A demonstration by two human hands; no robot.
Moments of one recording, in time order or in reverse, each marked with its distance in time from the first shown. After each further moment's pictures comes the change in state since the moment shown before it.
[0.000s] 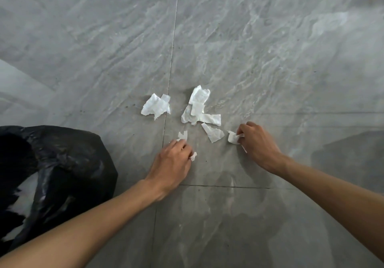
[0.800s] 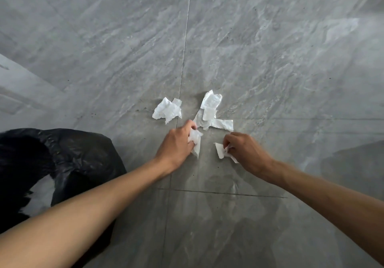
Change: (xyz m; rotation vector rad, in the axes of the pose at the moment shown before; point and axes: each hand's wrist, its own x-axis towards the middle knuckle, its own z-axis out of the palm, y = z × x) left_hand 0.046 -0.031 -0.020 -0.351 -0.002 -0.242; right_hand 0.010 -0.053 0.007 0.148 -0.100 -0.314
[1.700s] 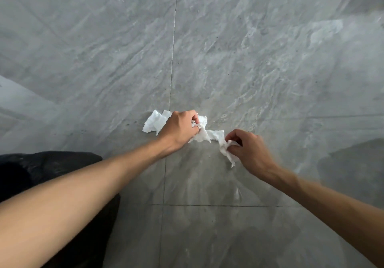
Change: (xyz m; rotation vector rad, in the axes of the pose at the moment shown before) left_hand 0.064 0.051 -0.026 0.039 -0.081 -0.016; right_hand -0.006 -0.008 -0.038 0.360 0.203 0.417
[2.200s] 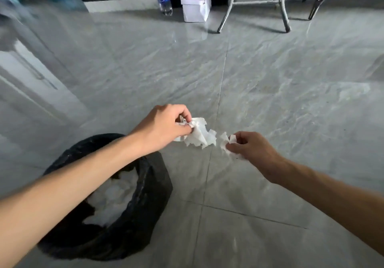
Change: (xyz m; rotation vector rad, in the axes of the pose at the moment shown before) left_hand -0.154 -0.023 -0.192 -0.050 0.232 0.041; right_hand -0.035 -0.163 0.016 0.312 -0.221 0.035
